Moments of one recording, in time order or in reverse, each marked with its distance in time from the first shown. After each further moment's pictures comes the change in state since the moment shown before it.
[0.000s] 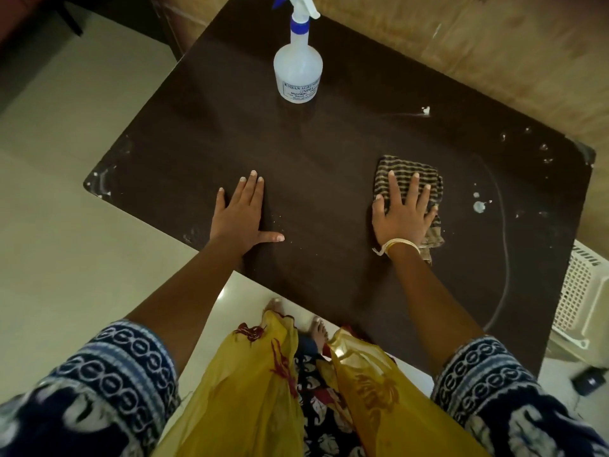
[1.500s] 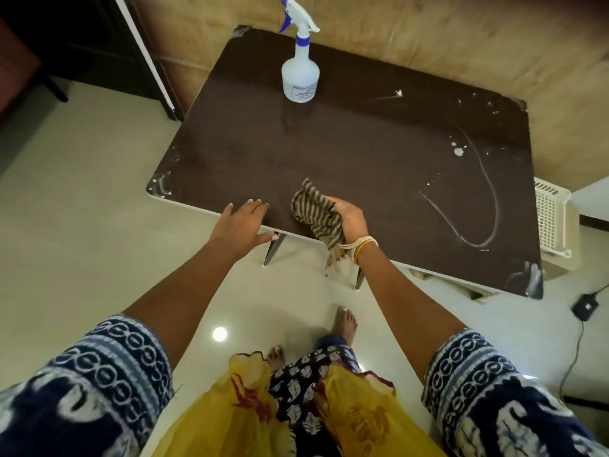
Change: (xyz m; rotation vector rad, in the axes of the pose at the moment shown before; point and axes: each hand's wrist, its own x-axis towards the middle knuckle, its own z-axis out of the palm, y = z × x) left_hand -0.113 -0.097 -0.005 -0.013 0.049 0.306; right_hand -0.196 -0.137 -0.007 1.507 -0.226 0.185
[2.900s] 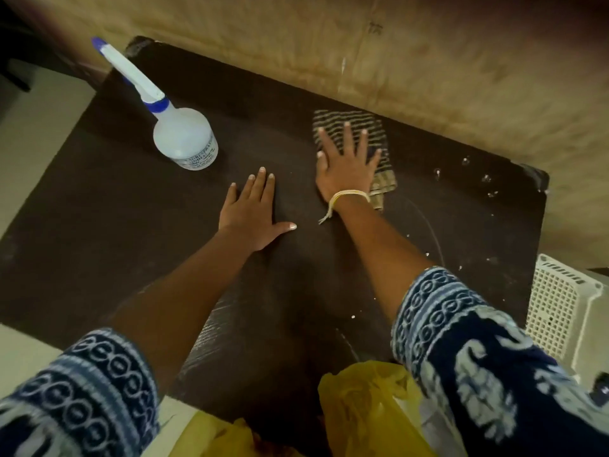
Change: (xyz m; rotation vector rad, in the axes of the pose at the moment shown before) left_hand 0.353 0.168 -0.059 0.070 -0.102 -0.205; right_hand 0.394 -0.138 -0.144 -1.493 0.074 -0.376
